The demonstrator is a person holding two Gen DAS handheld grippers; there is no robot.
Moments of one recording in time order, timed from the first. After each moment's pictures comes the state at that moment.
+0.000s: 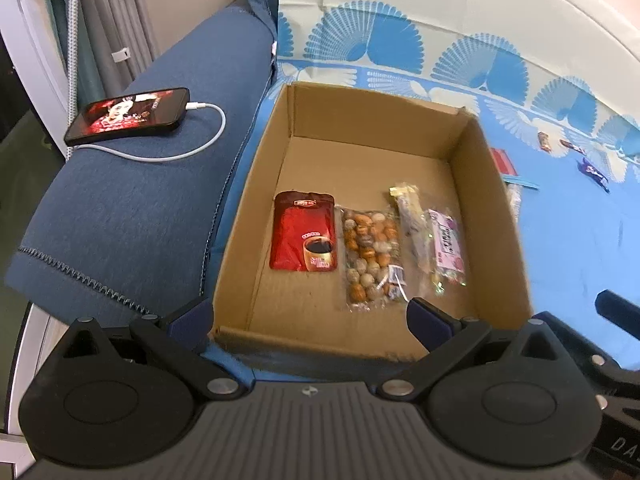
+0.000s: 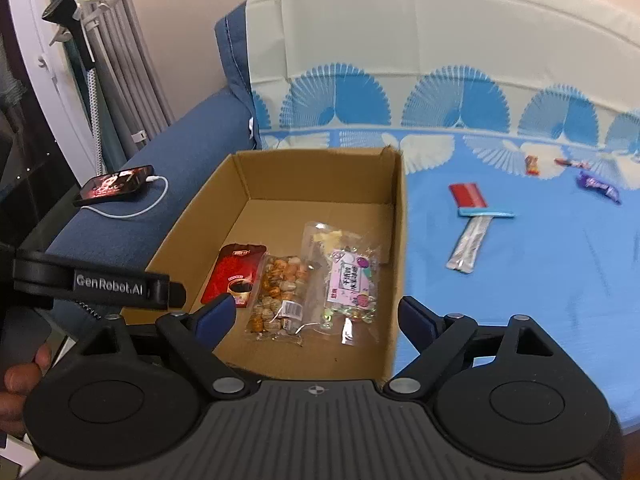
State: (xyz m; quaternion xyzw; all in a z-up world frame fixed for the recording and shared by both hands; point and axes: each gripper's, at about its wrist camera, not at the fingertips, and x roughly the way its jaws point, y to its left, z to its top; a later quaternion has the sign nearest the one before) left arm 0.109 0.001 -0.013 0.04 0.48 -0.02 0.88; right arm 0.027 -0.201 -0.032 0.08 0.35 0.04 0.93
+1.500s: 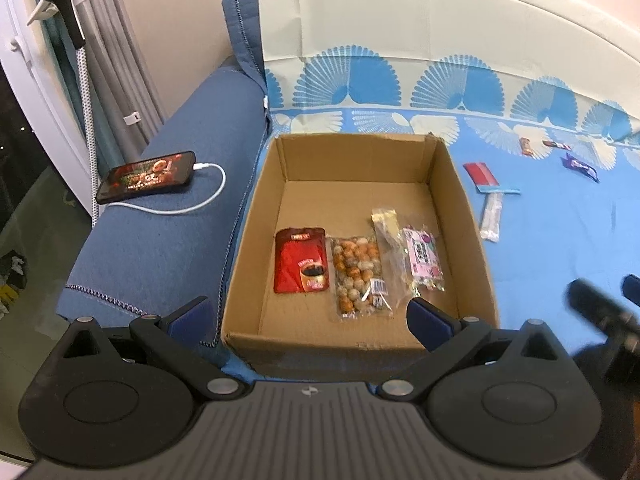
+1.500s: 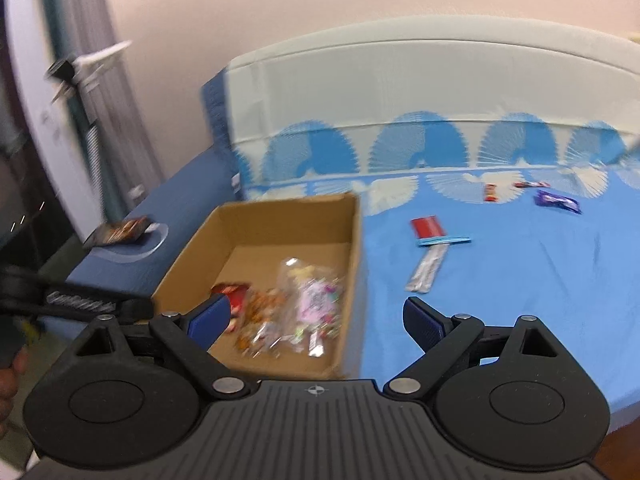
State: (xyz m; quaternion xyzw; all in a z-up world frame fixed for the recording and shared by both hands) left arm 0.068 -0.038 0.031 0.10 0.42 -0.01 0.90; right arm -0.024 -0.251 -0.009 0.14 0.27 -0.01 0.95
